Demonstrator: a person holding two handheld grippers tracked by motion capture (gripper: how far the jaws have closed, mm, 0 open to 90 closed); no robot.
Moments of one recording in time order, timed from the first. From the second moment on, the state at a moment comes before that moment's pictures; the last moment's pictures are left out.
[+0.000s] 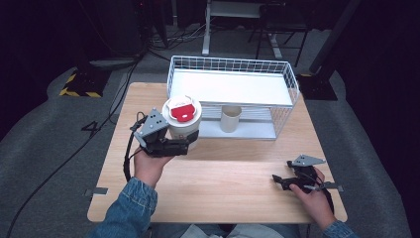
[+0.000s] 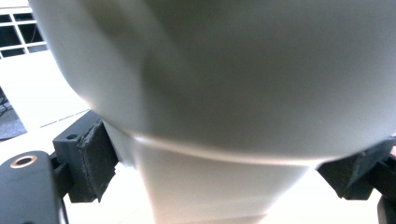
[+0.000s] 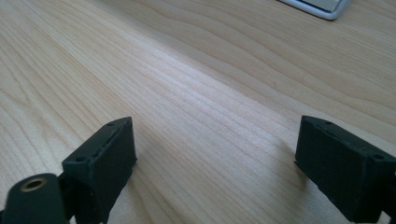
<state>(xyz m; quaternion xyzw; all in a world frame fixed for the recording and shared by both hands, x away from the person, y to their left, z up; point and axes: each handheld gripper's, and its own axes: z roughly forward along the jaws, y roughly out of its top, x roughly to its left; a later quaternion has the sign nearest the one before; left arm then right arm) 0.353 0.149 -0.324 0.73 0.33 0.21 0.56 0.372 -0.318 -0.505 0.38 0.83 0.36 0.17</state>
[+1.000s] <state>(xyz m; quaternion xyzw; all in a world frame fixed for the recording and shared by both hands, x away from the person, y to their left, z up) 0.392 0.137 -0.268 0.73 0.32 0.21 0.57 0.372 -0.318 -0.505 0.38 0.83 0.36 0.17</state>
